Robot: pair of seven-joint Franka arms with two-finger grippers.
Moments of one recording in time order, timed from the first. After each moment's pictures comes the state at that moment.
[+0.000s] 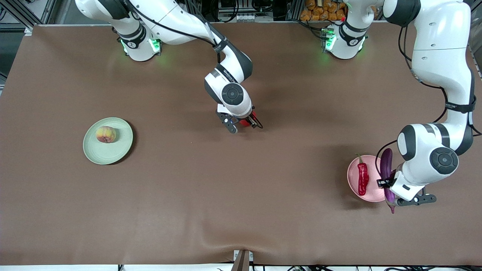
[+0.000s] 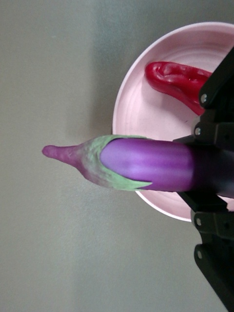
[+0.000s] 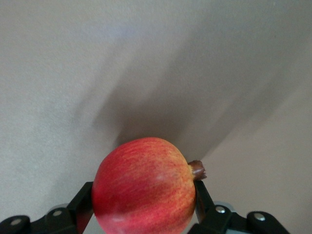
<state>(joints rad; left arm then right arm) -0.02 0.73 0.06 -1.53 0.08 2.31 -0.14 0.75 0.72 0.11 -1.60 0.21 2.26 1.64</state>
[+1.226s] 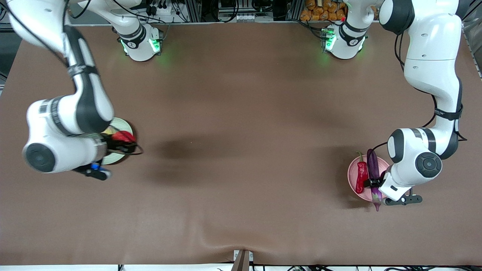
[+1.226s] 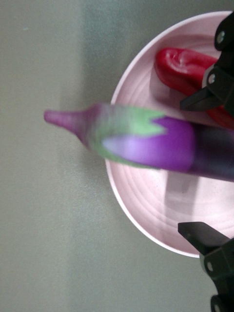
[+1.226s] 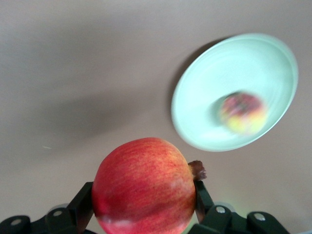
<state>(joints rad) -0.03 0.78 0.05 -1.52 0.08 2.34 -0.14 0.06 0.54 0.01 -1.41 0.04 1.51 0.28</state>
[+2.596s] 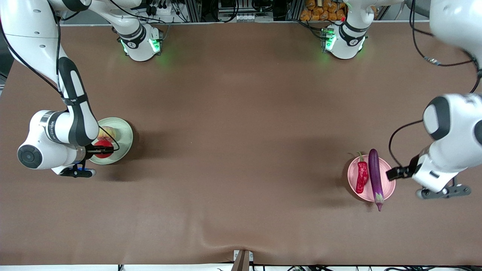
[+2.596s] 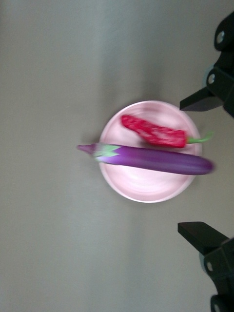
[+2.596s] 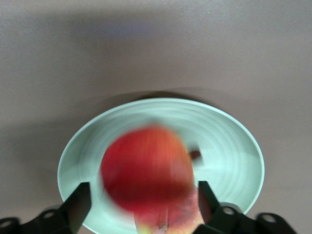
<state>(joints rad) -0.03 0.43 -0.01 -1.48 0.07 1.96 -0.14 0.02 0.57 -0.15 -1.74 0.04 1.95 -0.07</state>
